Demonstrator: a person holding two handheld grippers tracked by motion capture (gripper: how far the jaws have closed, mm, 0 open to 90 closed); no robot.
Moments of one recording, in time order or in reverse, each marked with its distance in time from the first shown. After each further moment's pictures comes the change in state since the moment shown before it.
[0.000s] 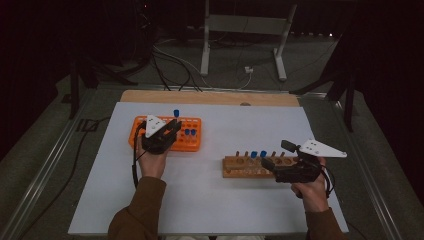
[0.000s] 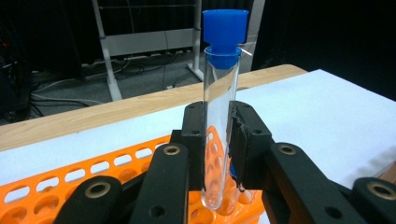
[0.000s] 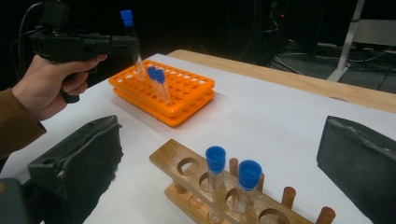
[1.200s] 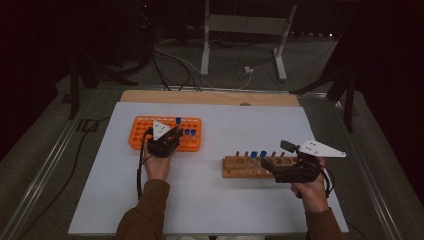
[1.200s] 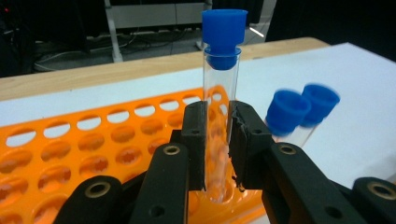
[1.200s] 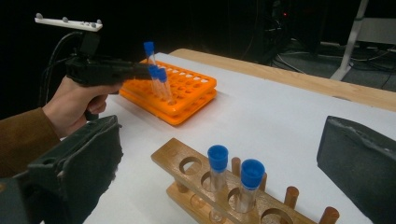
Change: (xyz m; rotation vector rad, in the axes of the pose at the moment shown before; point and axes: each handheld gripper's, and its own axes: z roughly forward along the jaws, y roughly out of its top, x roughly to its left) left arm 0.004 -0.039 0.030 0.090 0.032 -0.037; right arm 0.000 -0.001 0.001 0.004 0.009 0.000
